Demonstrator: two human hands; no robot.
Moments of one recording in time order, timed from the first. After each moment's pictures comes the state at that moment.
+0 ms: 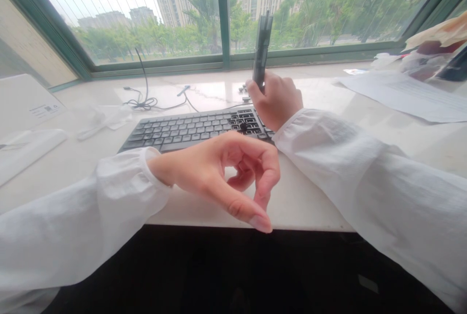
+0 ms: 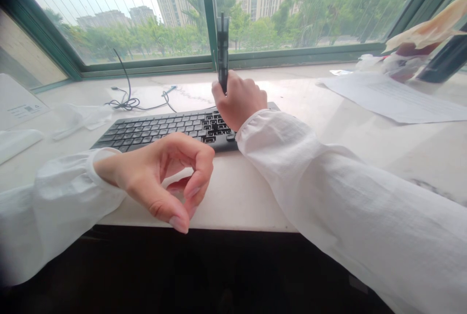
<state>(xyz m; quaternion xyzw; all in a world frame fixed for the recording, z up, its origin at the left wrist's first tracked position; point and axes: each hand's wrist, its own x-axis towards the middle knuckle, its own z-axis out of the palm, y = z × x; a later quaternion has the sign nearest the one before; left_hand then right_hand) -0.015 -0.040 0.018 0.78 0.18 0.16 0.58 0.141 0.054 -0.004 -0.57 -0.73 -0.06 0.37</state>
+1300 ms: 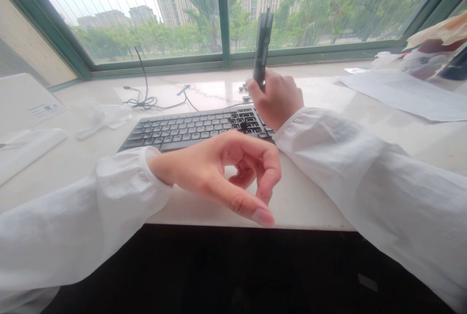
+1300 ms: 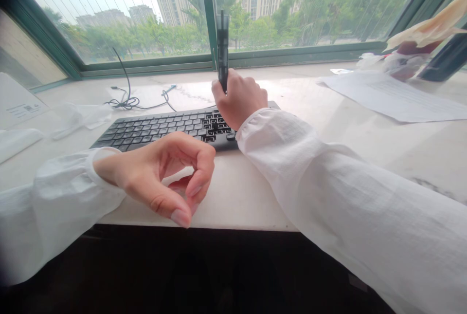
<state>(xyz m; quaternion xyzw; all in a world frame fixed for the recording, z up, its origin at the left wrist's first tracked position) -0.015 -0.039 0.019 0.77 0.18 0.15 0.59 0.142 0.054 -0.005 -0.57 -0.73 -0.06 0.37</state>
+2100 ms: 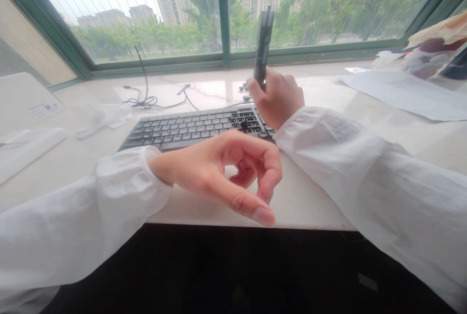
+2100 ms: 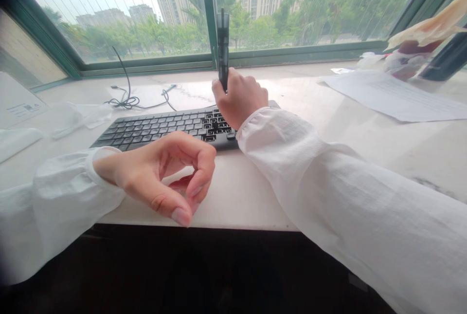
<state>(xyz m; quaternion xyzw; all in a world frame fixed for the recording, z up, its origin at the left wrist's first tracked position) -0.016 -0.039 0.019 0.78 0.18 0.14 0.58 0.141 0.055 -0.004 -0.56 -0.74 -0.07 0.37</state>
